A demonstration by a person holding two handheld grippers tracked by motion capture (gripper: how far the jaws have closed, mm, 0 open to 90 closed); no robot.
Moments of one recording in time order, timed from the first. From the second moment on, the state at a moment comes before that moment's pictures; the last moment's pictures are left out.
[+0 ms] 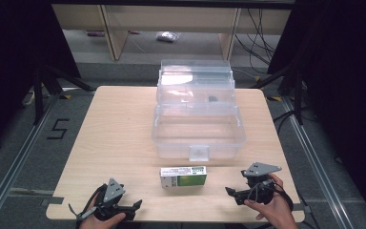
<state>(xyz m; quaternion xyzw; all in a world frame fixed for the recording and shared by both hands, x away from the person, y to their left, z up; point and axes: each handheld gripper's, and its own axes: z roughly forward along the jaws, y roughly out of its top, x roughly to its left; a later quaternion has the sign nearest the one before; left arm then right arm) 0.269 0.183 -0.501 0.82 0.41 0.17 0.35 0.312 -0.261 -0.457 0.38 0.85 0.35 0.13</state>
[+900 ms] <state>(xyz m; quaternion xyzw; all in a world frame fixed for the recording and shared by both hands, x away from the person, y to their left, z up) 0.269 0.180 -0.503 0.83 0.40 0.17 0.35 0.343 -0.188 -0.396 0.25 0.91 0.32 0.12</state>
